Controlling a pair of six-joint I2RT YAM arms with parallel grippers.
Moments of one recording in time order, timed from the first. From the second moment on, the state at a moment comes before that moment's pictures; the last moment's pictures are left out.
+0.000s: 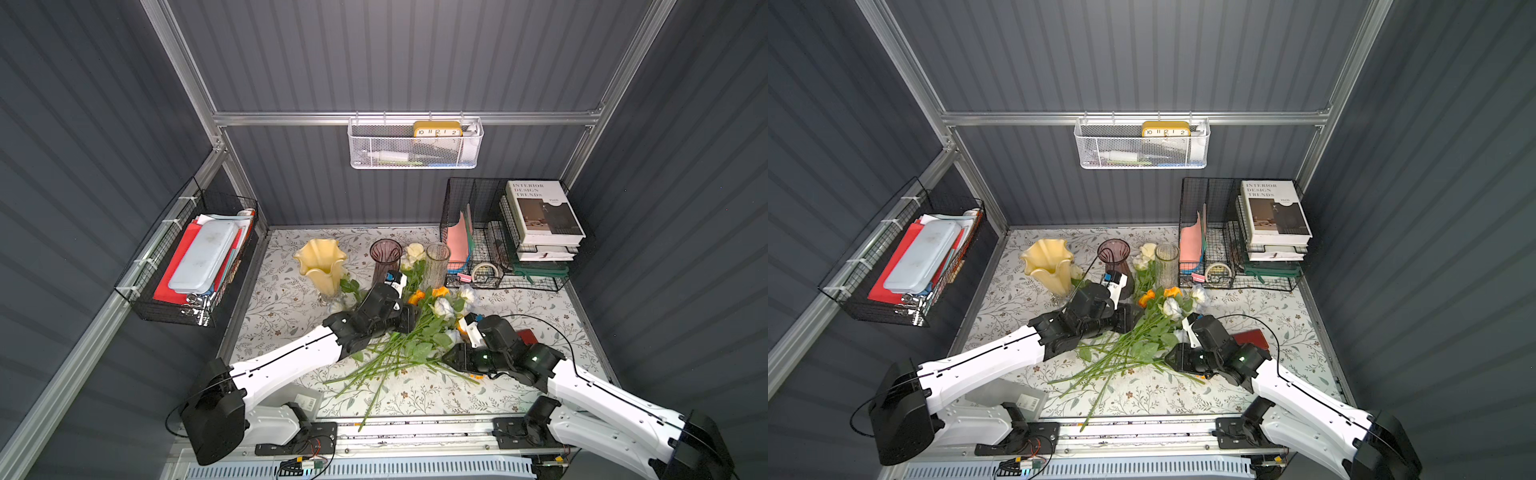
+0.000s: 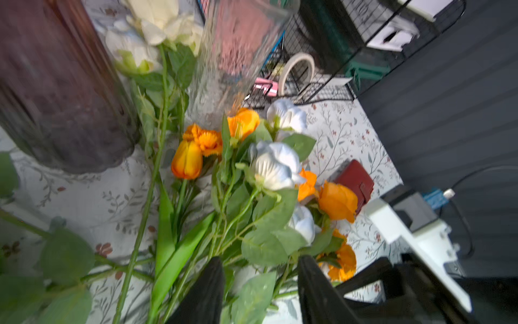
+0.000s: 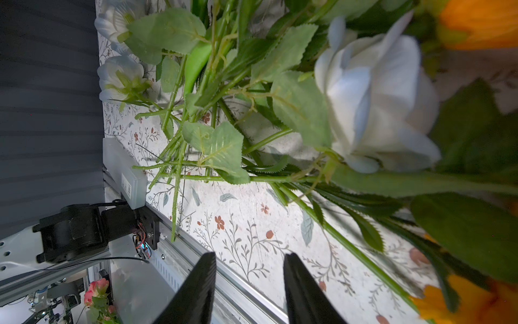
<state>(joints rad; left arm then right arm) -0.89 1.28 0.87 -0.21 0.04 -0.58 0.69 0.90 0.50 -0.46 -0.31 0.83</state>
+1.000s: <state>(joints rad) -0.98 1.41 0.75 -0.33 0.06 -0.82 0.69 0.92 0.50 -0.45 -0.31 0.83</state>
